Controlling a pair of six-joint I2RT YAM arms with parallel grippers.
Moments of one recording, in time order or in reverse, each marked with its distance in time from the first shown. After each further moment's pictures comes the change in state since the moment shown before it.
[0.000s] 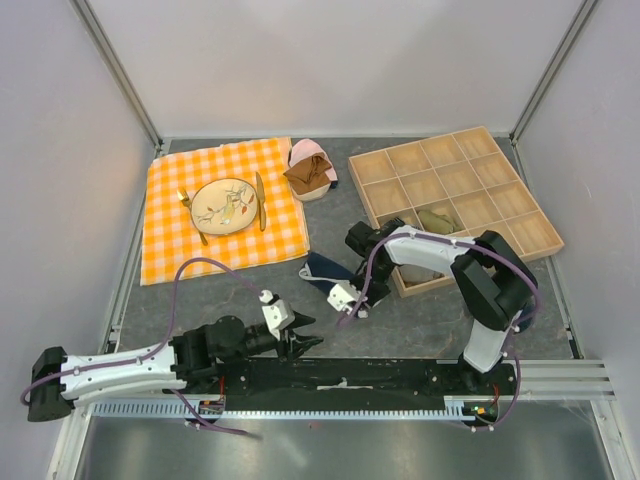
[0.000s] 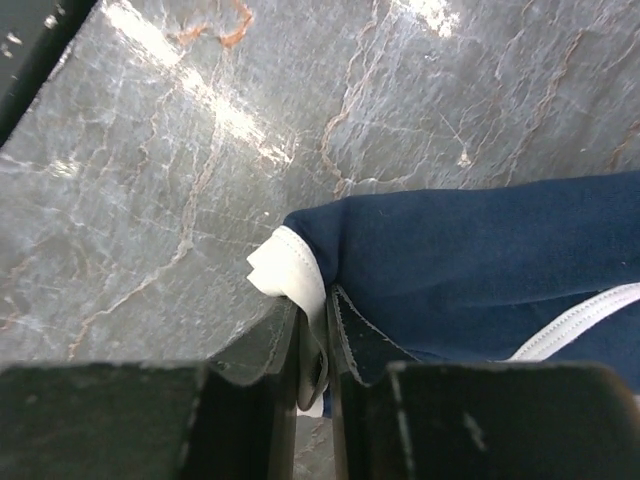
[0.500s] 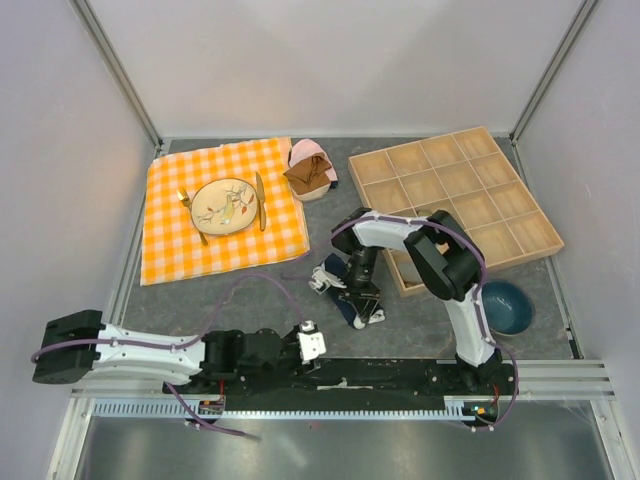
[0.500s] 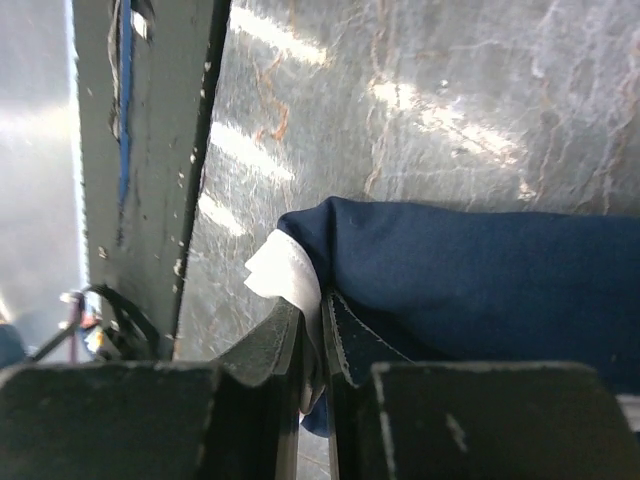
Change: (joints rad) left arm -0.193 0.380 0.035 0.108 -0.076 0.206; right arm -0.006 0.341 0.320 -0.386 -0.148 0.339
